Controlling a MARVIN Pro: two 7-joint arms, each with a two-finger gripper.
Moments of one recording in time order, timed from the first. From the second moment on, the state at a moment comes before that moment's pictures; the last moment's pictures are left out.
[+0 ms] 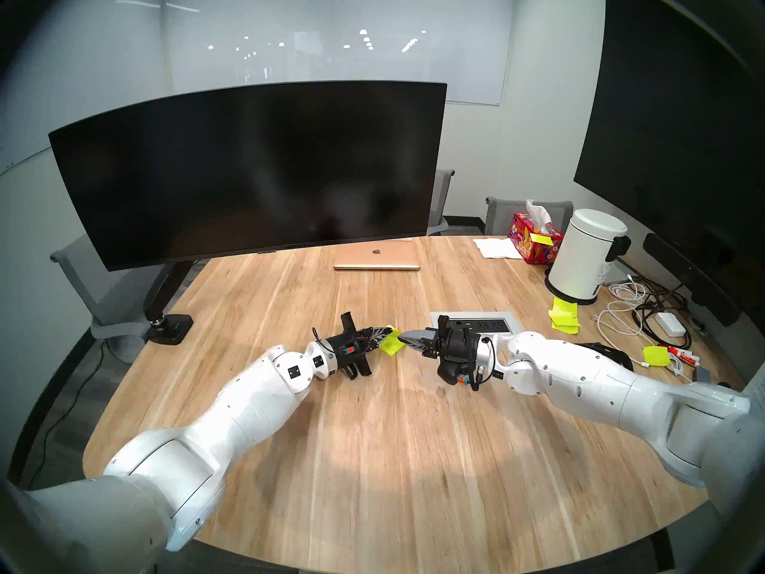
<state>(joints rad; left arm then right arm) 0.98 -1.32 -0.95 -0.72 0.33 -0.70 -0.26 -0.75 -0.89 0.28 -1.10 -0.88 -0.58 -0.43</state>
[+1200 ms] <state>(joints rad) 0.96 -1.34 -0.95 -0.68 0.33 -0.71 -0.26 -0.73 -1.00 0.28 -0.92 -0.92 -0.63 -0.44</state>
